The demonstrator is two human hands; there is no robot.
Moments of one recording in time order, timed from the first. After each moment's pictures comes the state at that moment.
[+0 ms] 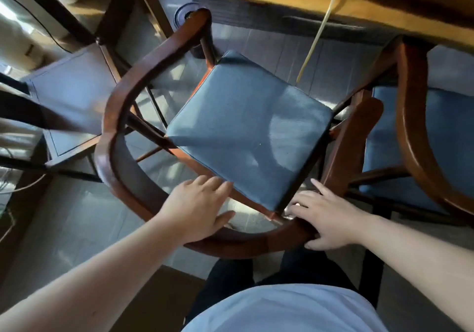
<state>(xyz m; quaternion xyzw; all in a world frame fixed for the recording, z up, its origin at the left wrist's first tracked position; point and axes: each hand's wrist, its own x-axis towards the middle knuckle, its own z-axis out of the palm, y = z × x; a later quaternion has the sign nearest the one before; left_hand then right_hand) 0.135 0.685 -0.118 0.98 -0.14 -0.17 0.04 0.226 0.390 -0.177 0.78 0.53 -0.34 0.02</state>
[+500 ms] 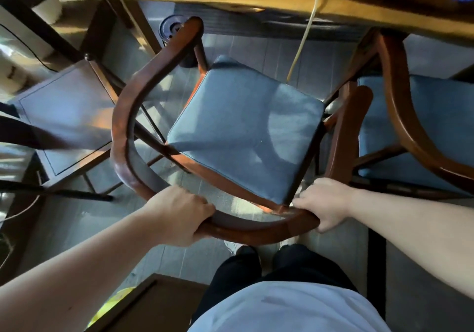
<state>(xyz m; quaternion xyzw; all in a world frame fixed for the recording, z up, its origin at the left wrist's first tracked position) 0.110 0.757 -0.105 0.91 -0.29 -0.28 0.00 0.209 0.426 -0.180 0.76 0.56 -0.32 0.12</state>
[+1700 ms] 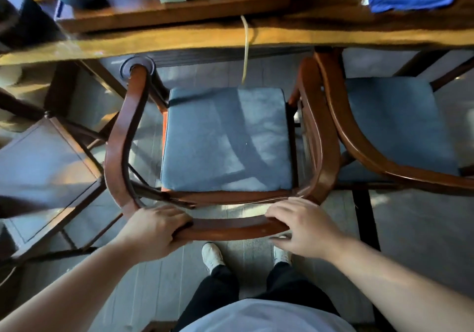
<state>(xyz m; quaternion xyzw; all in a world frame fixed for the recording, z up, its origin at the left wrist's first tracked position) 0.174 0.734 -0.129 0.94 -0.29 -0.14 0.11 0.186 0.385 -0.149 0.90 0.32 -0.14 -0.26</state>
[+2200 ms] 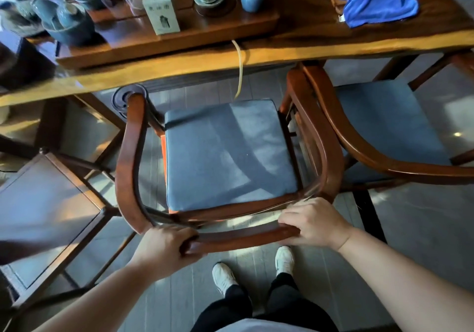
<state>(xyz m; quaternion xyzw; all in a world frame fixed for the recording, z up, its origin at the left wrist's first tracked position) 0.188 0.764 -0.139 0.95 -0.25 -0.10 0.17 0.206 0.401 -0.166 0.90 0.37 -0.01 -0.21</state>
